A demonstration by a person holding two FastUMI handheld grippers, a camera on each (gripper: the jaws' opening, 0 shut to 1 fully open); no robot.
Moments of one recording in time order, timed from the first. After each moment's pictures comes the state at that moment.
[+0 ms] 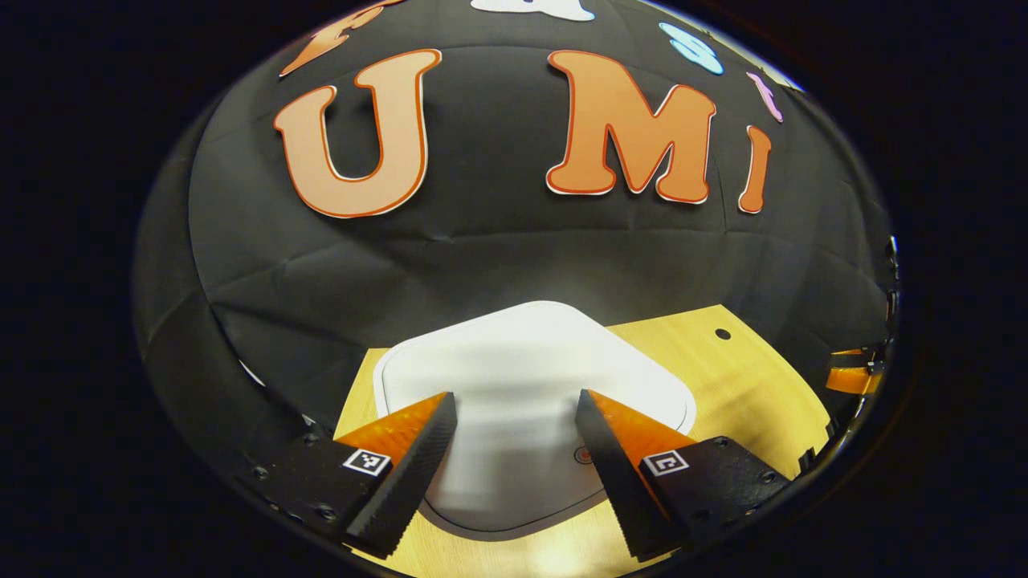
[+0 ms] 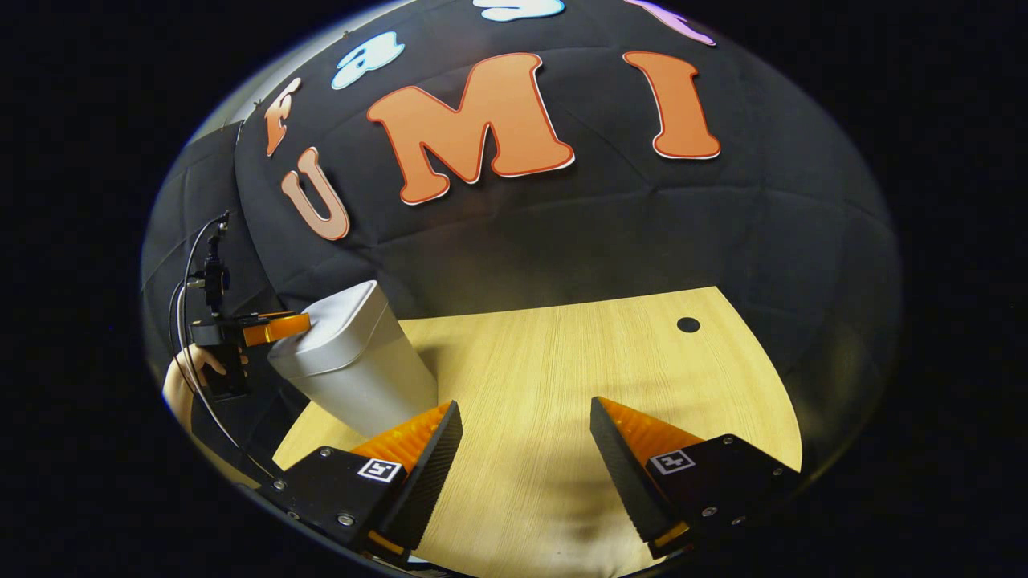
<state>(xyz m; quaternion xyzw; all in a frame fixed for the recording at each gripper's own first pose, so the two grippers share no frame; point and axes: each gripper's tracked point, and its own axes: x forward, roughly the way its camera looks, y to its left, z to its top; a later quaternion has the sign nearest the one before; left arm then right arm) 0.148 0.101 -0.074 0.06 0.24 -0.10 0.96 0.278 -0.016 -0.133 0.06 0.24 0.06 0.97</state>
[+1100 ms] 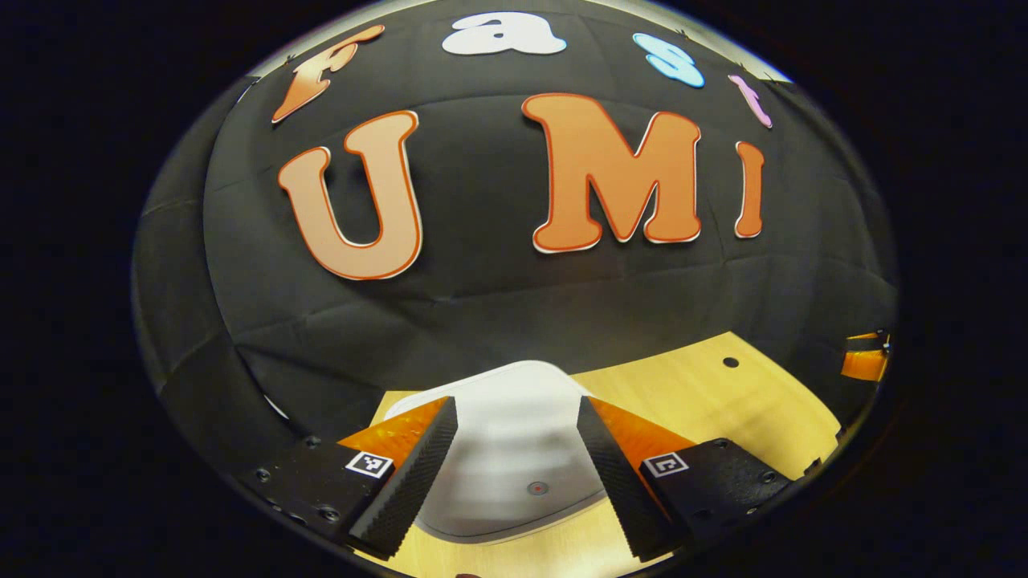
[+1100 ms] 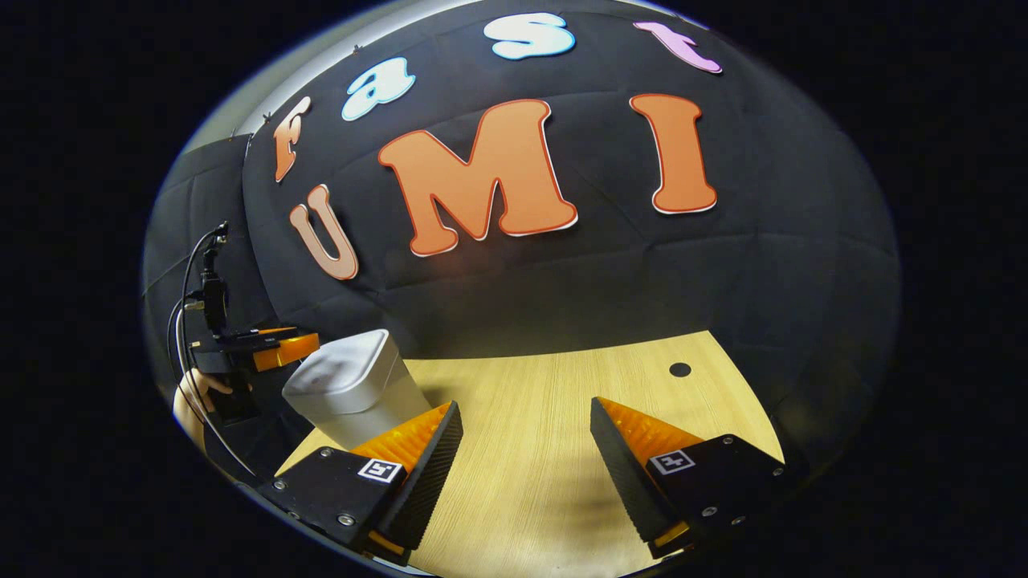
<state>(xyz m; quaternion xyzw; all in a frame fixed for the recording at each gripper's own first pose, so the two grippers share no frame) 0.142 0.053 -0.007 0.08 0.15 -0.07 0.98 0.284 -0.016 -0.062 0.05 0.16 0.05 0.98</state>
